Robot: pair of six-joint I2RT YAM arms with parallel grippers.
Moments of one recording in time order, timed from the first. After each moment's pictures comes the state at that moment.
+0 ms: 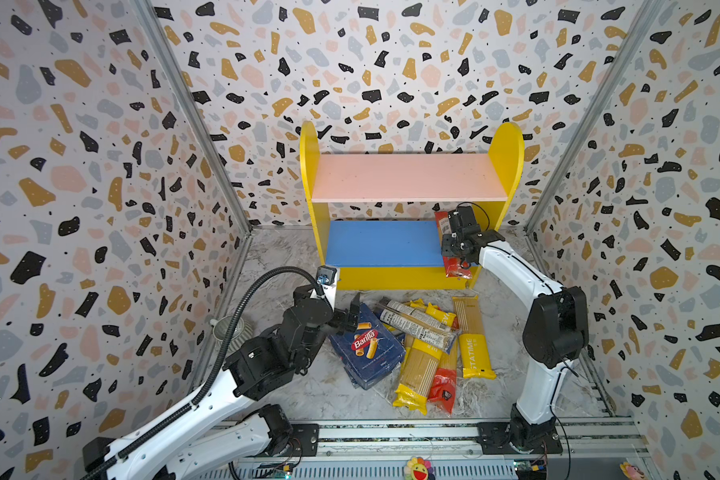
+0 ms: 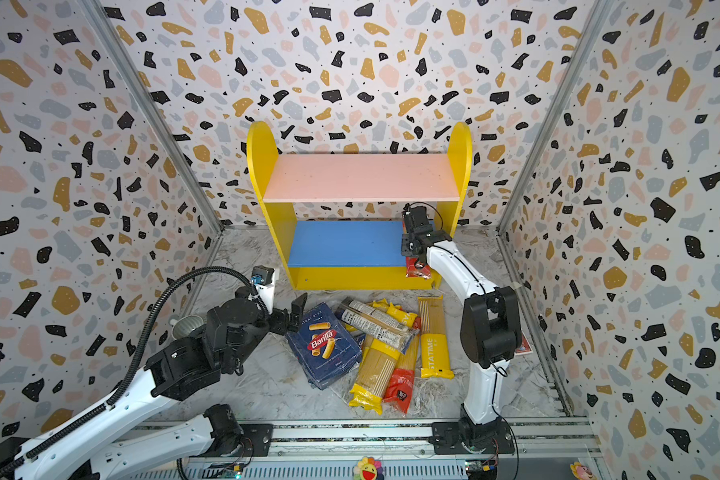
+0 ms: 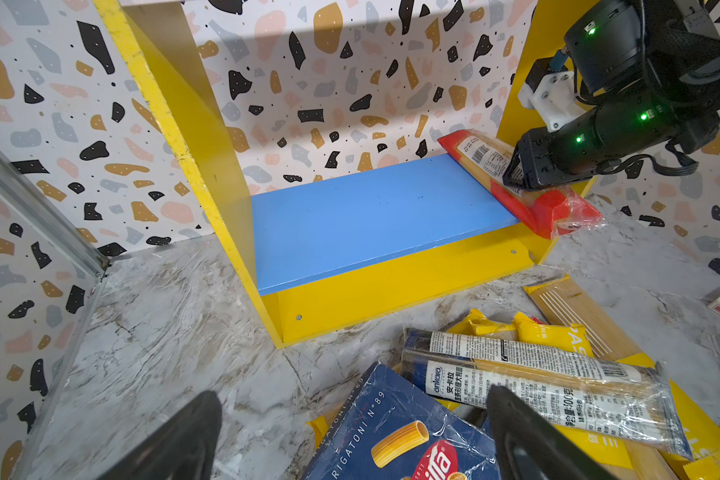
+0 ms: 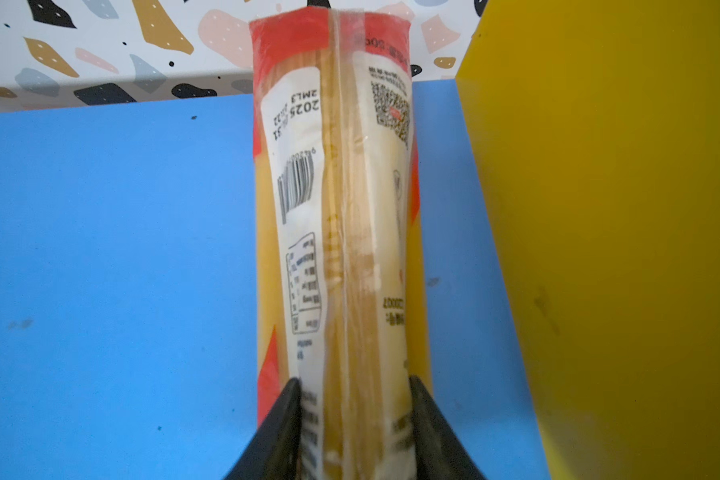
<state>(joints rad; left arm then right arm) -0.91 0.82 0.95 -0.52 -0.57 -0.19 0.34 1.90 1.67 -0.61 0.28 0.29</state>
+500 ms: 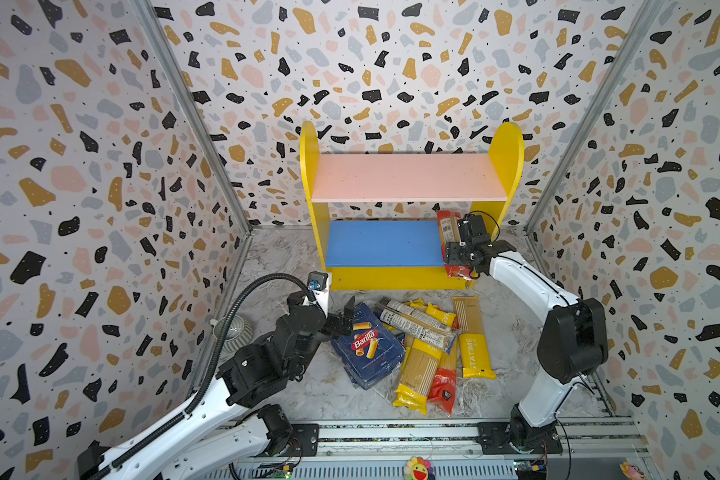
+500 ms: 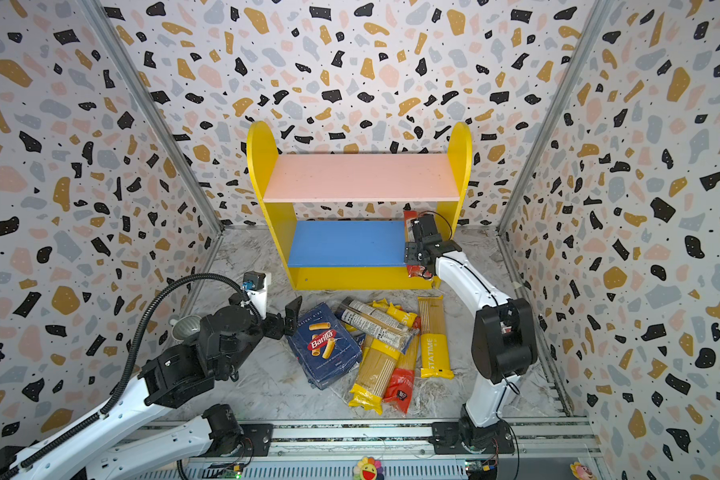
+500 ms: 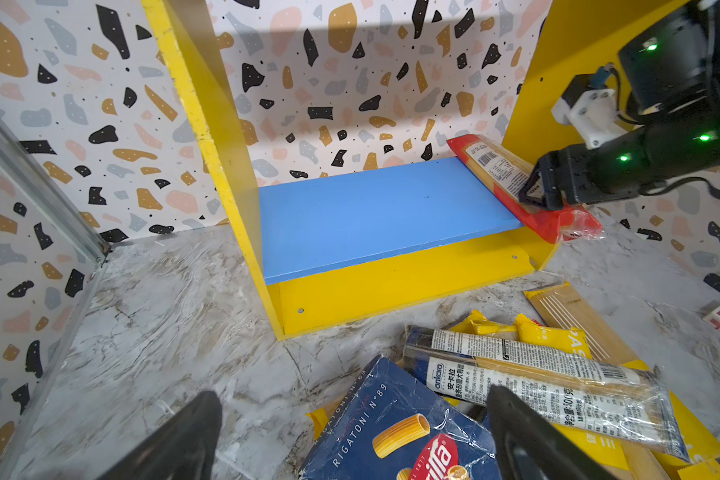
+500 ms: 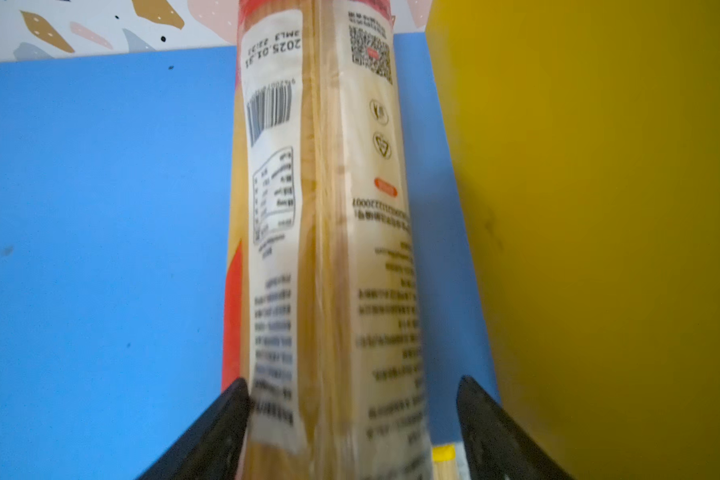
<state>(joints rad) -0.91 0.74 0.87 -0.52 -0.59 -0.25 0.34 1.73 1.46 -0.57 0.24 0.28</state>
